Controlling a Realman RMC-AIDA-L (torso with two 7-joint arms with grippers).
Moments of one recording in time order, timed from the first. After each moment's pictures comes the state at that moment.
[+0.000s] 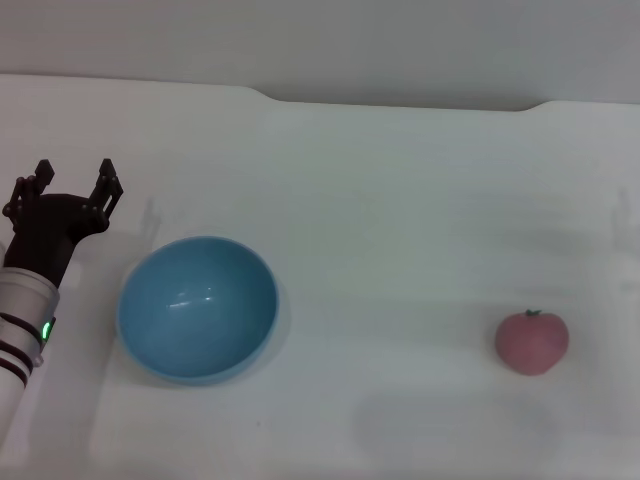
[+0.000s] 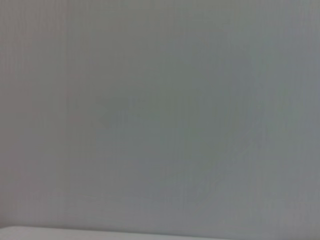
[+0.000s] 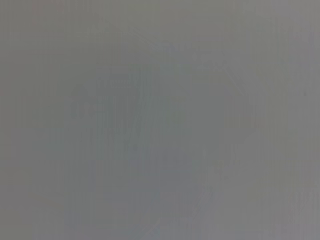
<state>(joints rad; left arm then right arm) -0.39 -2.06 -0.03 -0.25 1.32 1.17 -0.05 0.54 2.08 -0.44 0.22 -0.81 -1.22 0.02</state>
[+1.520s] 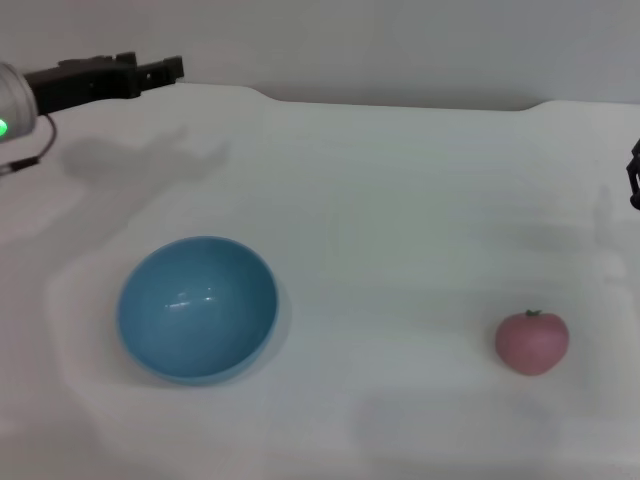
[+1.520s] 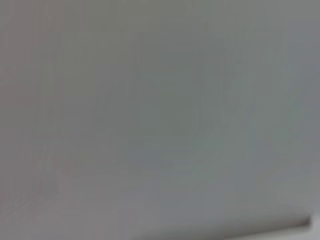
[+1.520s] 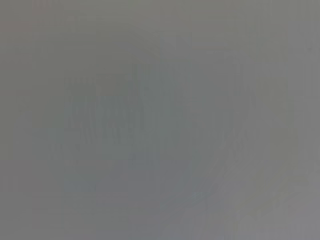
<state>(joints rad) -0.50 -1.99 0.89 0.78 1.82 0.99 -1.86 0.58 2.08 -0.43 0.24 -0.81 -1.14 0.16</state>
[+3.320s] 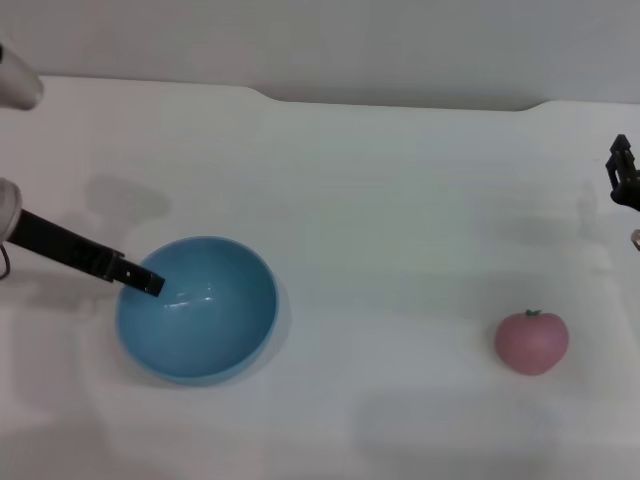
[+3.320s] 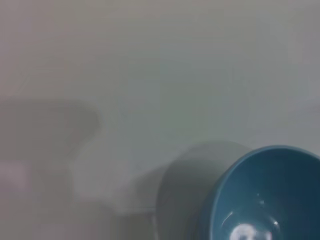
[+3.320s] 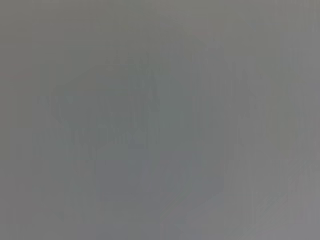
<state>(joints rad) -0.51 -2.01 0.95 1.08 2.56 1.57 -2.40 0.62 2.08 -0.44 0.23 -0.82 -1.06 0.16</state>
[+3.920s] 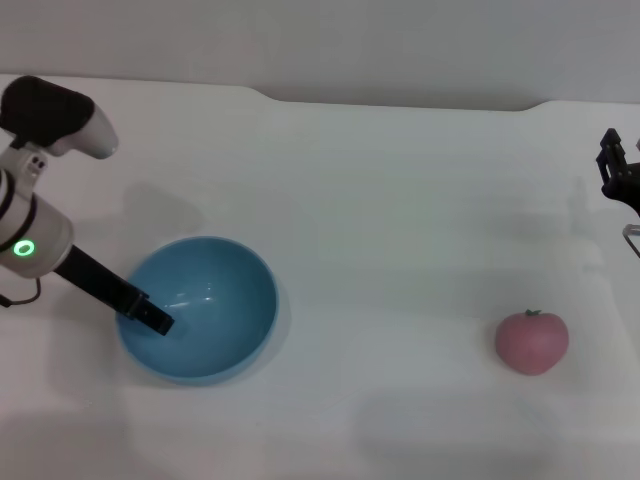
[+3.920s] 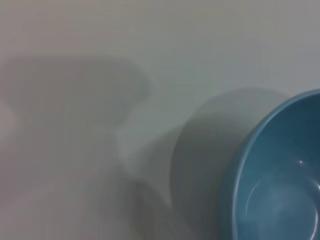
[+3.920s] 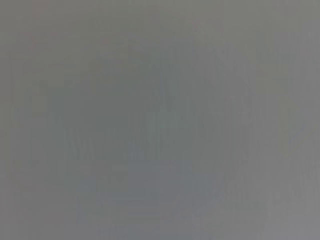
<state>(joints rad) -0.57 -2.05 1.09 0.95 2.71 1.44 -2.40 0.63 2.08 -0.43 0.23 -0.84 -1.06 0.19</state>
